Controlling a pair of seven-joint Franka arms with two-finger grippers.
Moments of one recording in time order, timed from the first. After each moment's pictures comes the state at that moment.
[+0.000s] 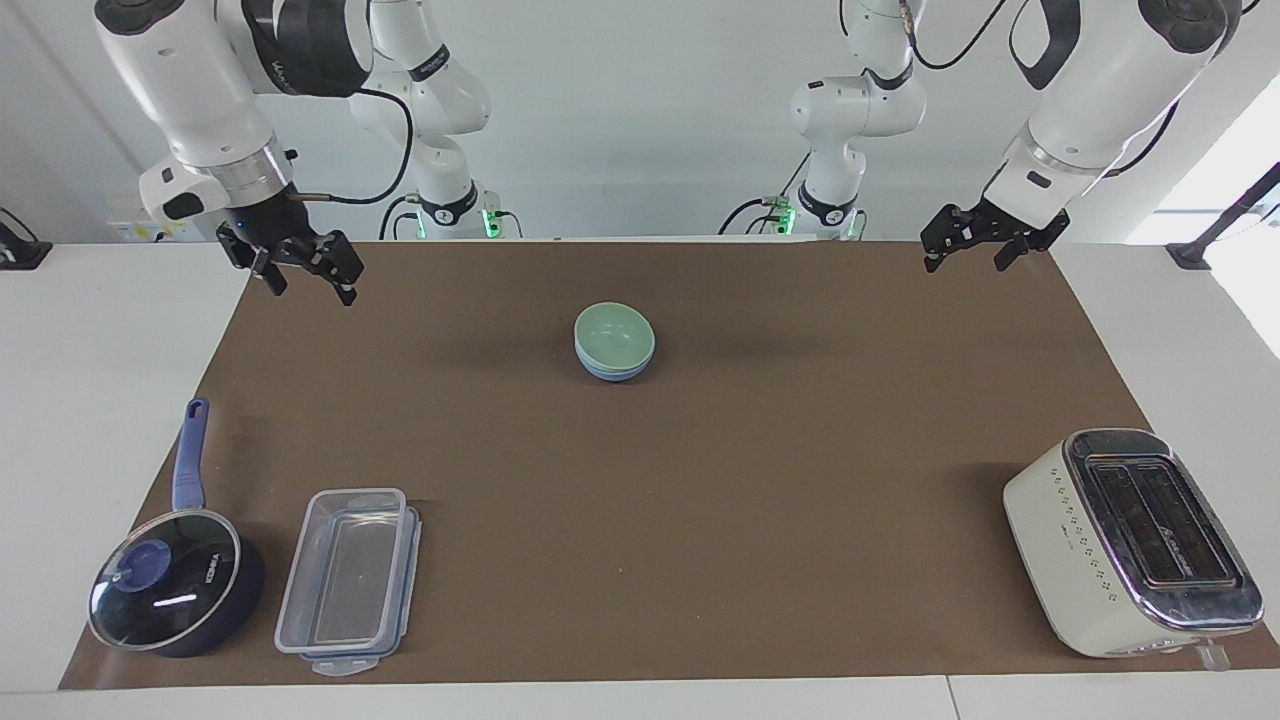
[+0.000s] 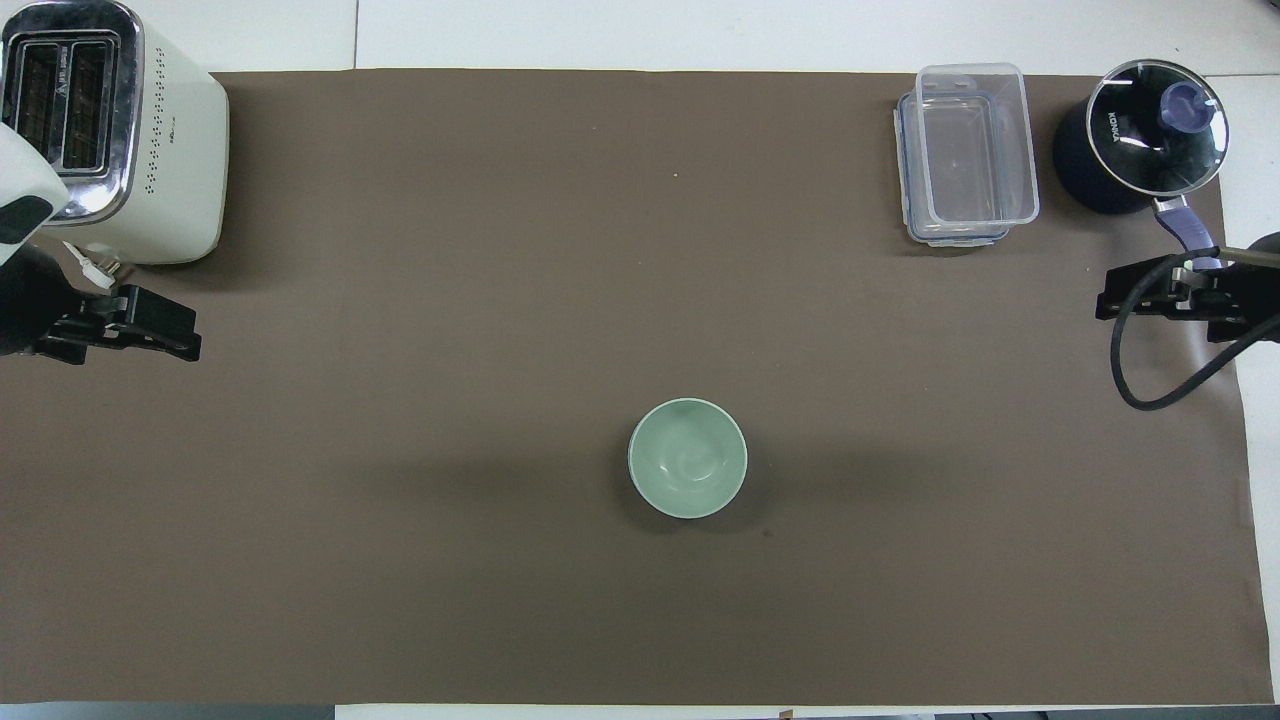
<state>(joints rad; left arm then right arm) -0.03 -0.01 -0.09 -1.60 -0.02 1.46 -0.06 -0.02 -0.07 -0.02 -1.73 0.01 1.67 0.19</state>
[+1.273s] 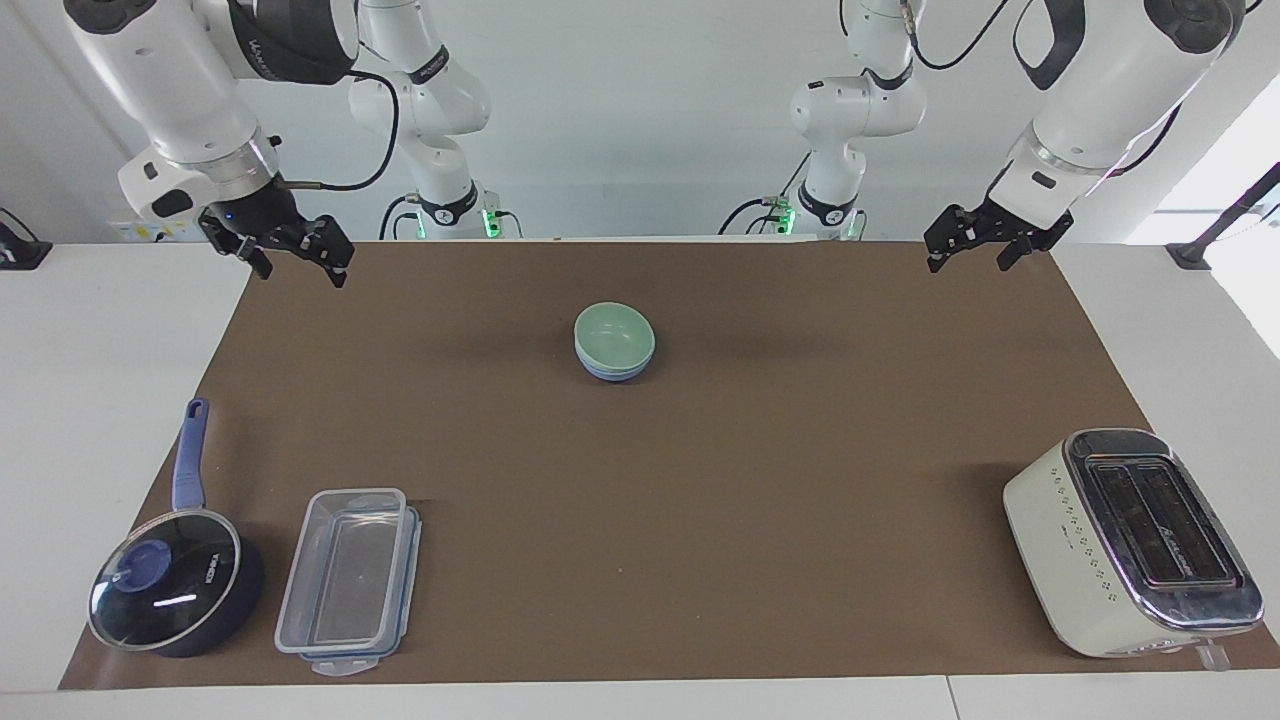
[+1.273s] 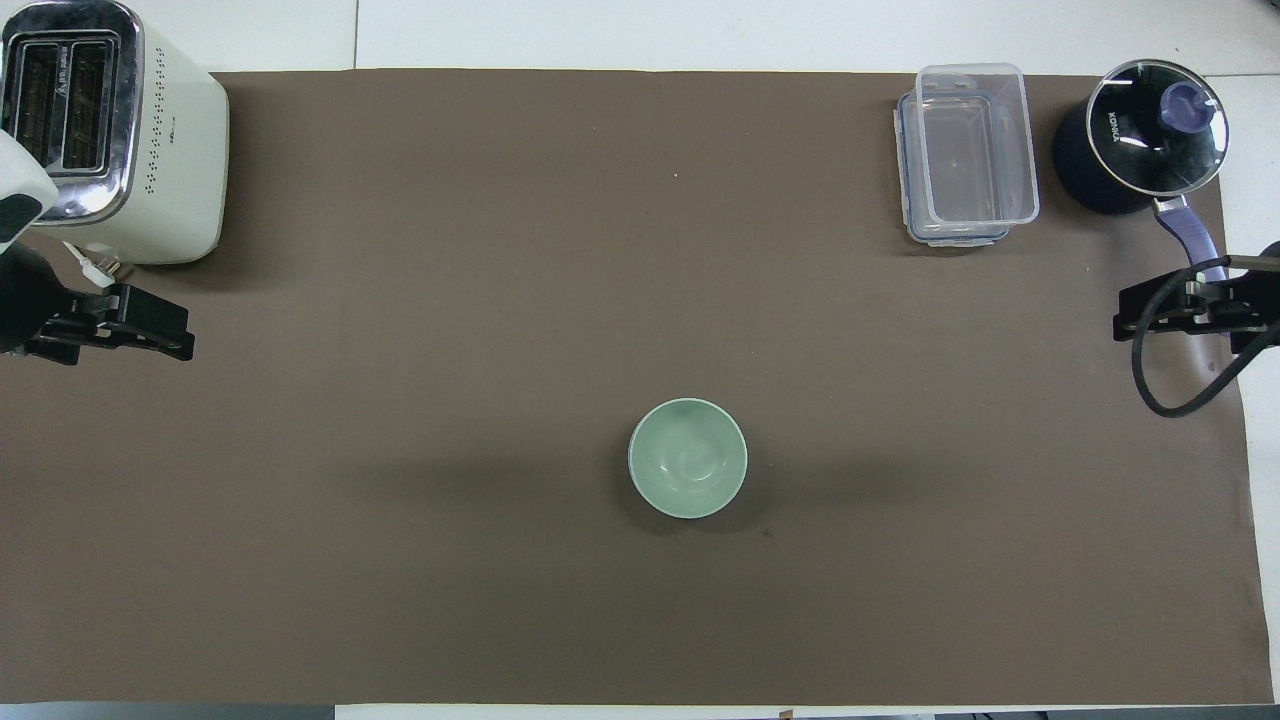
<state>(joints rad) -0.02 -0.01 -0.08 -1.60 -0.02 1.46 -0.06 -0.03 -0.04 -0.01 -1.67 -0.02 1.55 0.11</state>
